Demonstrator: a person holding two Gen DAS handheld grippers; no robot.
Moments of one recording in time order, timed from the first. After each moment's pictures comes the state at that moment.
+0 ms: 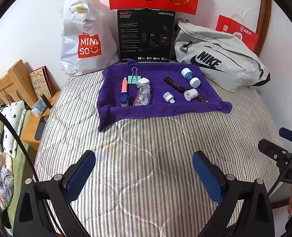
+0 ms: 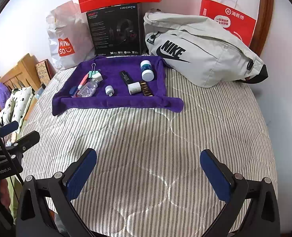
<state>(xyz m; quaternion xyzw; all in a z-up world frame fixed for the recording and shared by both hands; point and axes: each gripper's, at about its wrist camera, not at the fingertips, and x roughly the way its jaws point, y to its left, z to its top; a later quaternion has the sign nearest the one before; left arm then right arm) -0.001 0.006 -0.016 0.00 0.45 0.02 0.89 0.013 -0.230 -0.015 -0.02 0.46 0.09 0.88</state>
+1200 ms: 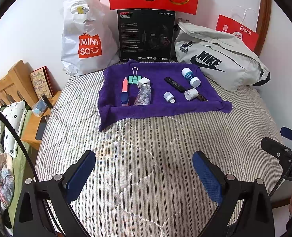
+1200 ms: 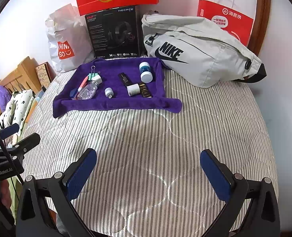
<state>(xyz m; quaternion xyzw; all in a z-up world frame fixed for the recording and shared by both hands) -0.003 0.008 -0.015 0.00 0.45 0.02 0.89 0.011 -0.233 -0.013 -0.01 0.46 0.09 0.88</state>
